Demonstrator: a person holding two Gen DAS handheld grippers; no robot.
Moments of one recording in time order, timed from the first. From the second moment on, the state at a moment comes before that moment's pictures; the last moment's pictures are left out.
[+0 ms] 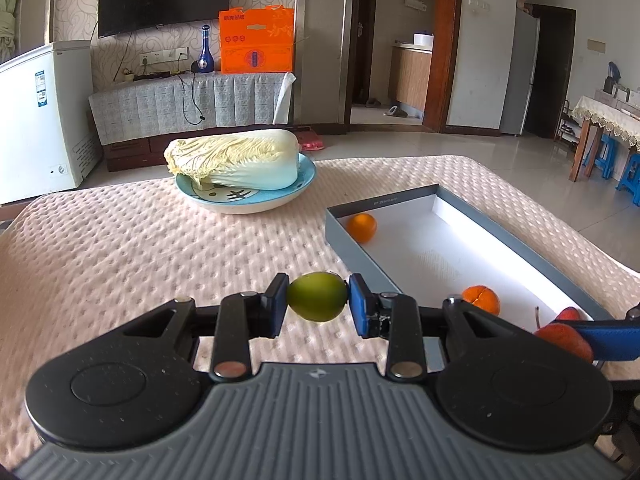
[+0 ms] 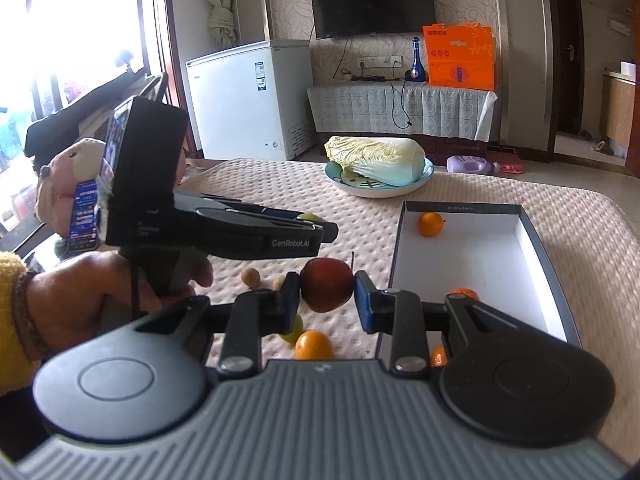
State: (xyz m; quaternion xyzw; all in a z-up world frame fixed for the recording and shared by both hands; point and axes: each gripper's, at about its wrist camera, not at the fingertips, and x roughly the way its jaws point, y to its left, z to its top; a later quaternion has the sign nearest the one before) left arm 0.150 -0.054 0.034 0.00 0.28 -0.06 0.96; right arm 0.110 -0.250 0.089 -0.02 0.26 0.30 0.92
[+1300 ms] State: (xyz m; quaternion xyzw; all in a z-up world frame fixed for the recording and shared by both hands) left arm 0.228 -0.158 0.026 -0.02 0.28 -0.15 0.95; right arm 0.115 -0.300 0.077 -0.02 0.30 0.25 0.92
